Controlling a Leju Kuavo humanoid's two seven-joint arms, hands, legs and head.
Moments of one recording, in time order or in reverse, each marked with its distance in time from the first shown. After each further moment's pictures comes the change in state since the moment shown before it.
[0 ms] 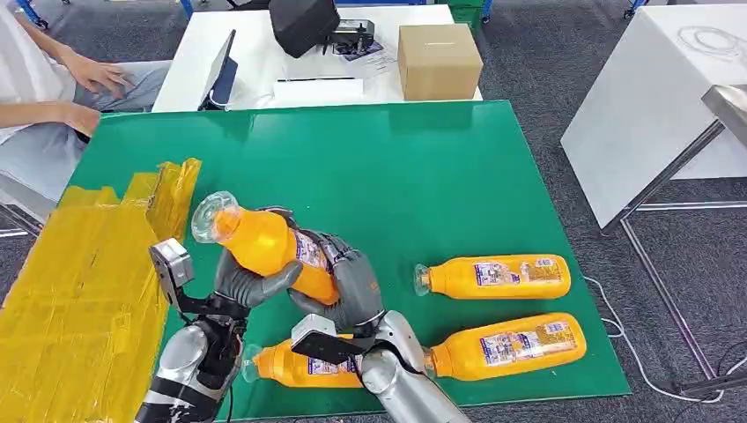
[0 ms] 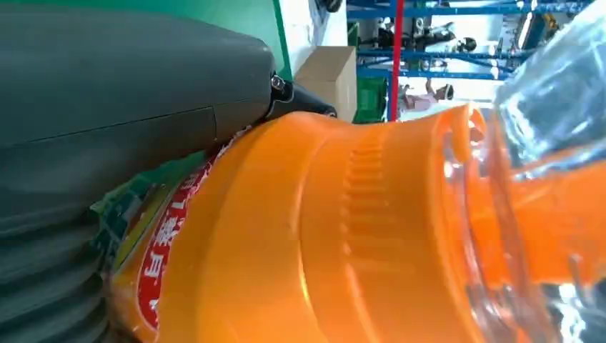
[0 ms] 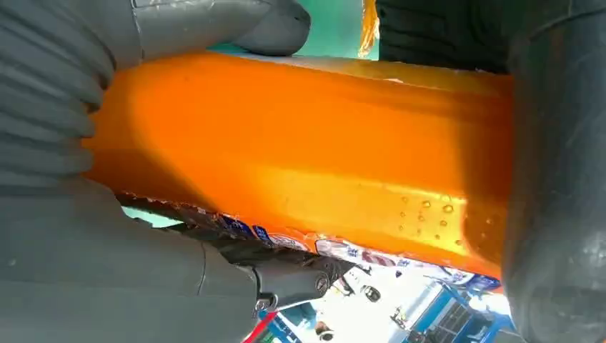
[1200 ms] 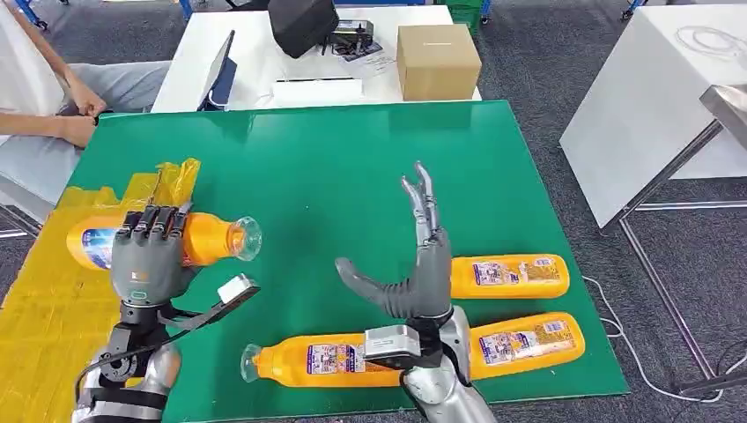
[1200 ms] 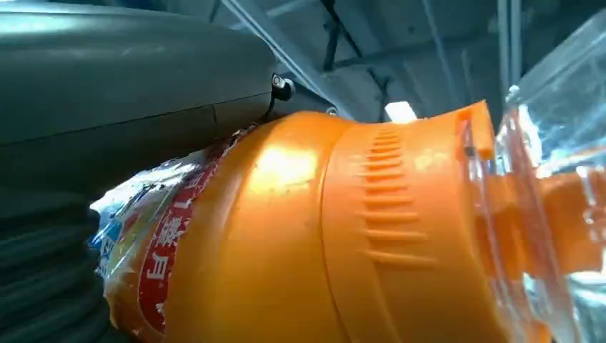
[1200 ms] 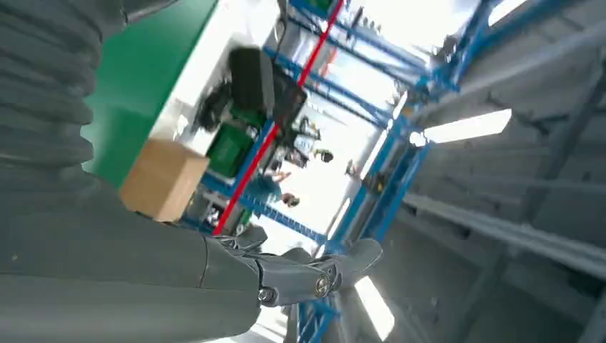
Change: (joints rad) left arm 0.036 0.146 0.218 -0.010 -1.719 0.891 0.238; right arm 0.178 -0.103 -0.065 -0.626 -0.074 -0.094 0.021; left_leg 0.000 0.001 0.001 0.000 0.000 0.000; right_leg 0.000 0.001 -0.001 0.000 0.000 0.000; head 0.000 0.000
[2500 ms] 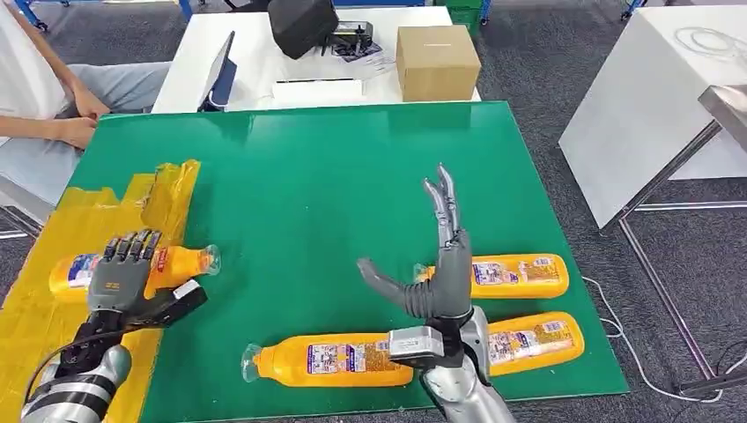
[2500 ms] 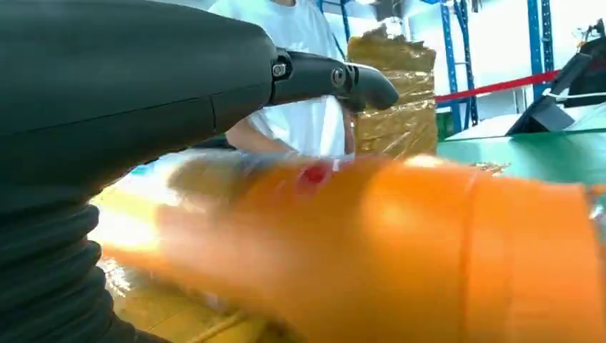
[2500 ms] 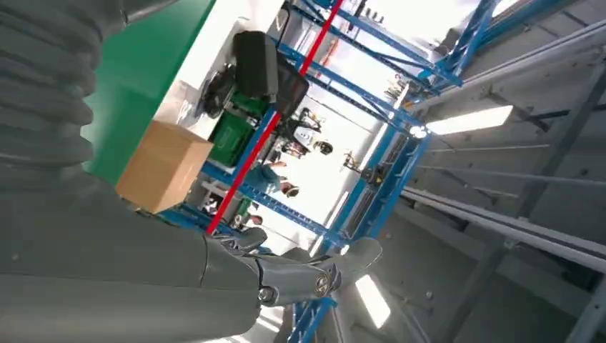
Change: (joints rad) left arm -0.170 0.237 0.028 0.615 0.221 -0.160 -0.040; right arm 0.005 -0.055 -0.025 -0.015 -0.023 0.026 -0.016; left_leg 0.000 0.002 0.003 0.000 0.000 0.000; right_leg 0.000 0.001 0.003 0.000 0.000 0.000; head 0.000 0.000
